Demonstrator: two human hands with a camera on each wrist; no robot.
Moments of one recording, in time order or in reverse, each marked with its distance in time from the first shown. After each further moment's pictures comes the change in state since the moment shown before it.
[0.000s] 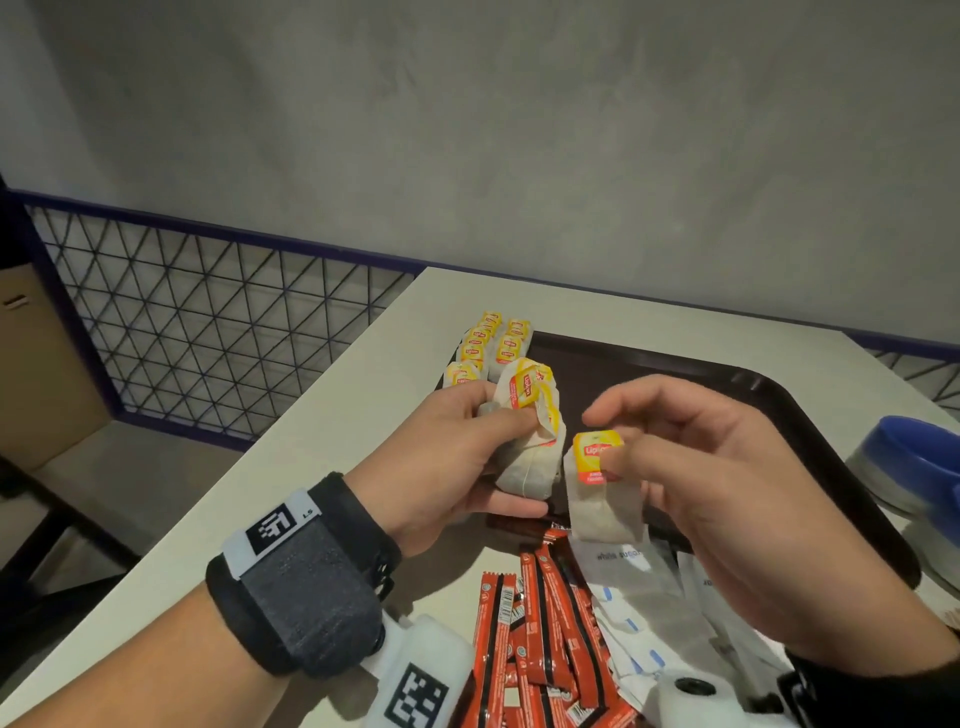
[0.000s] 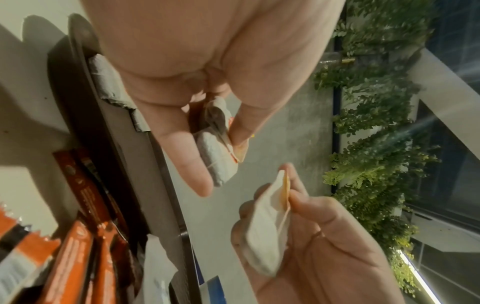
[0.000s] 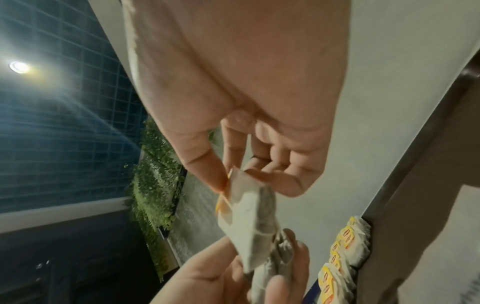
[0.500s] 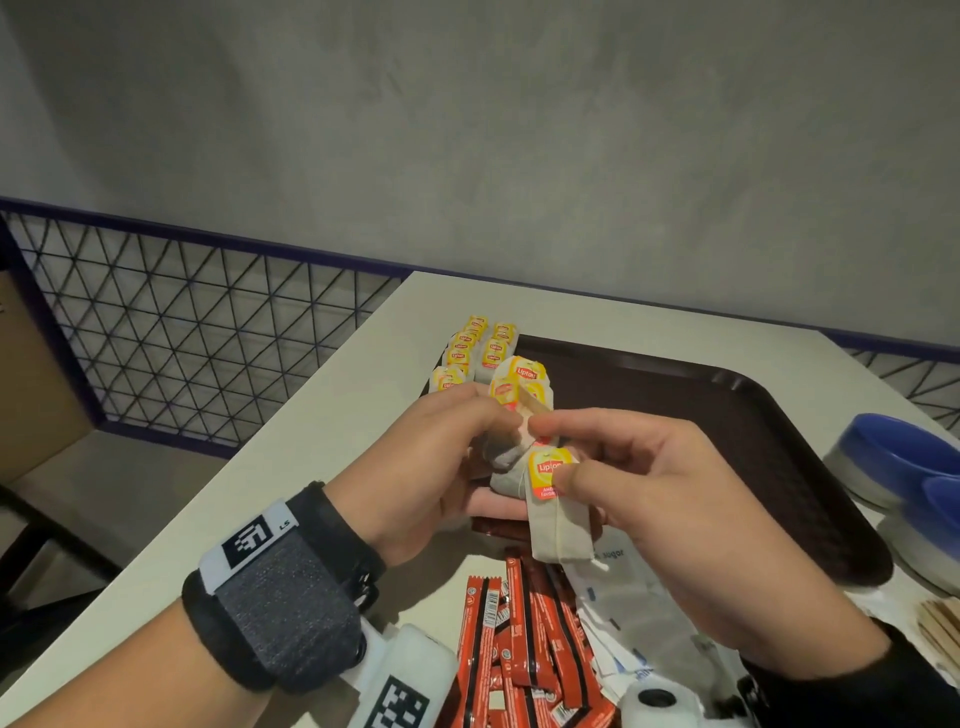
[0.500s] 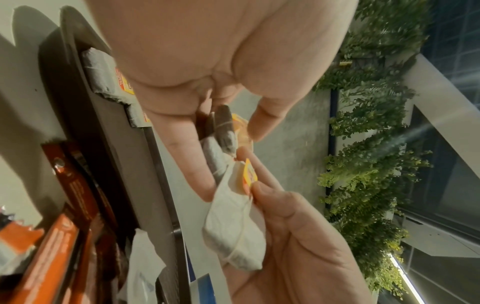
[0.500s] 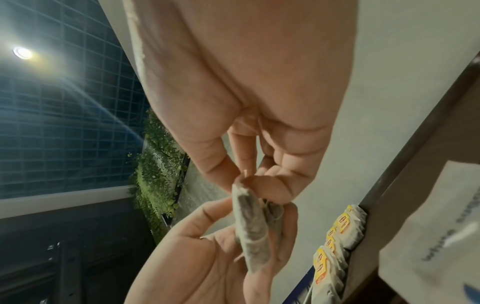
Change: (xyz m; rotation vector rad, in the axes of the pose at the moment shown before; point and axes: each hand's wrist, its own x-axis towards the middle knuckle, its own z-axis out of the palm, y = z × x) left_hand 0.000 0.000 0.000 -0.097 -0.117 0.026; right_hand 0.003 0.013 0.011 -0.055 -0.040 0.042
